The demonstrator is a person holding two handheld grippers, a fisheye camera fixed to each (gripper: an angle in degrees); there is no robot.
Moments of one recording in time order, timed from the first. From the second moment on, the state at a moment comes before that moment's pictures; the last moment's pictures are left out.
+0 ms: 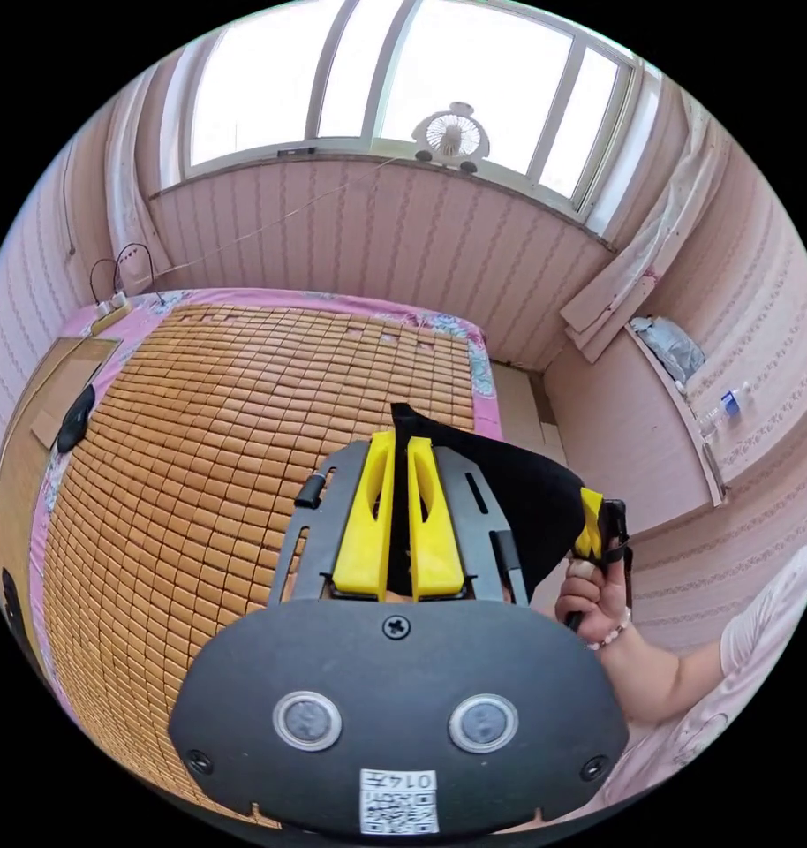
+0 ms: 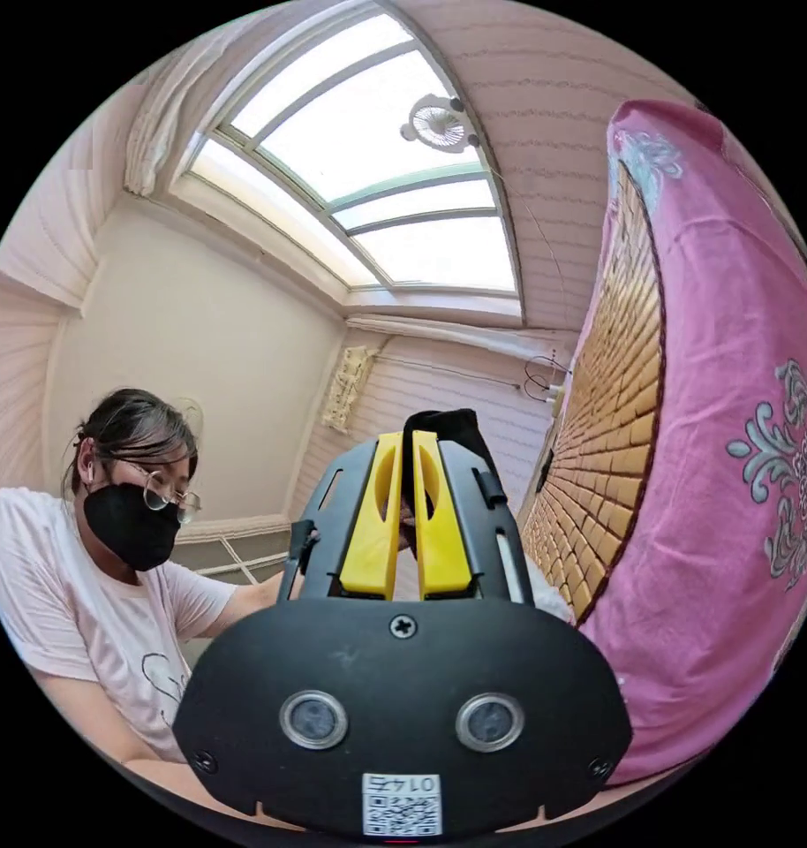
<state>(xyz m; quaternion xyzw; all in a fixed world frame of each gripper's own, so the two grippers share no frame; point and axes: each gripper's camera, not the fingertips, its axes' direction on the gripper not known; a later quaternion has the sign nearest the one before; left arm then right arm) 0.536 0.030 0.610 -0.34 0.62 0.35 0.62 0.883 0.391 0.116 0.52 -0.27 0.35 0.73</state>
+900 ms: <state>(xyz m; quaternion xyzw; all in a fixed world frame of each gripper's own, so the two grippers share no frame) -0.305 -0.060 0.579 -0.42 0.10 0.08 0.90 0.156 0.220 0.467 -0.23 -0.39 -0.07 0.89</state>
